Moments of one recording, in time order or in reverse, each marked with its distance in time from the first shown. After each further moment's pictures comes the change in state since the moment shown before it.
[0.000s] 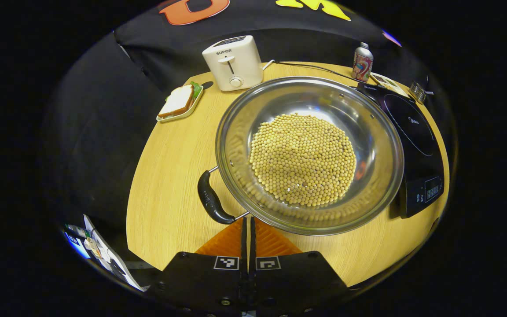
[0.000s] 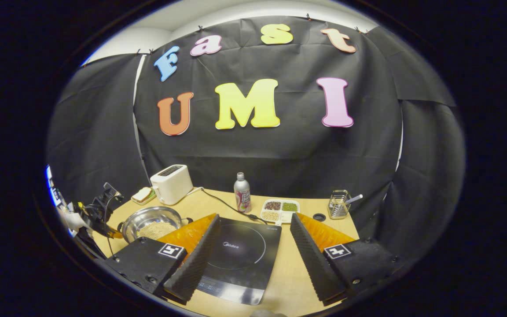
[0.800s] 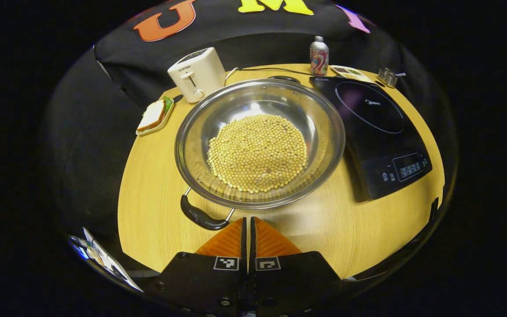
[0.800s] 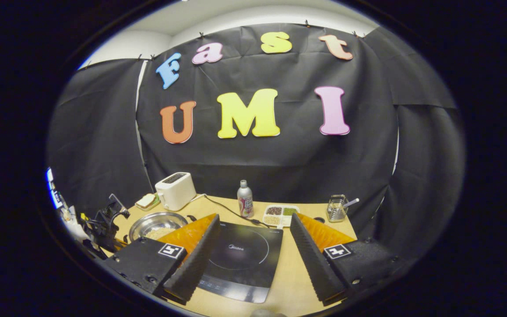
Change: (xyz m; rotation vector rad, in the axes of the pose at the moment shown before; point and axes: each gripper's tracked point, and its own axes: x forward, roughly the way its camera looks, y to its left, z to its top) left arm -0.026 -0.056 -0.019 0.113 -0.034 -0.074; right arm -0.021 0.010 0.010 0.019 -0.037 0.005
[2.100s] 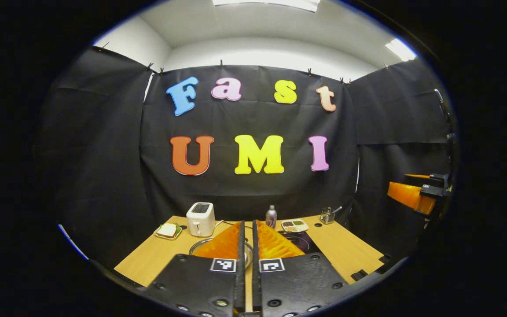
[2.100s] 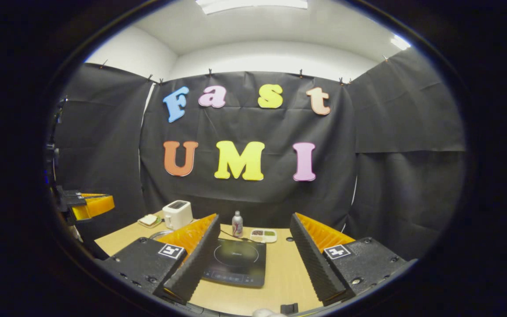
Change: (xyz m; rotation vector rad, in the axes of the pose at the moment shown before) left arm -0.360 -0.061 0.069 -0.141 -1.022 -0.131; right arm -0.241 0.074 0.059 -0.073 -0.251 -0.162
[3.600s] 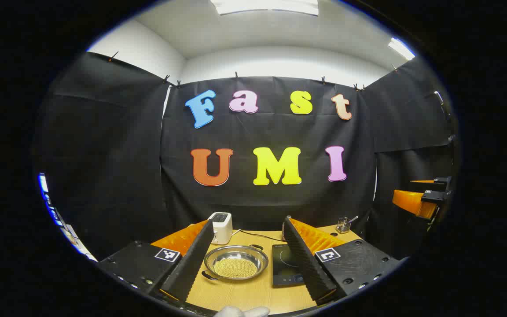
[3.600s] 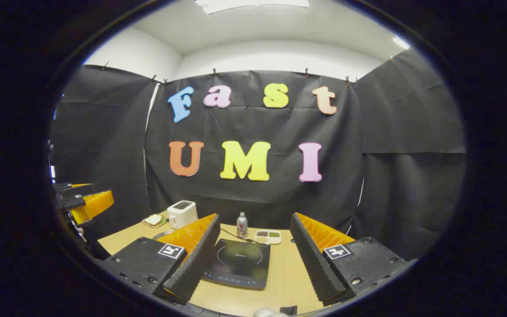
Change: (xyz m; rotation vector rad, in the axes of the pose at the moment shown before) left arm -0.025 0.012 0.043 0.008 -0.125 0.149; right arm 0.008 -0.005 0.010 0.005 0.002 0.038
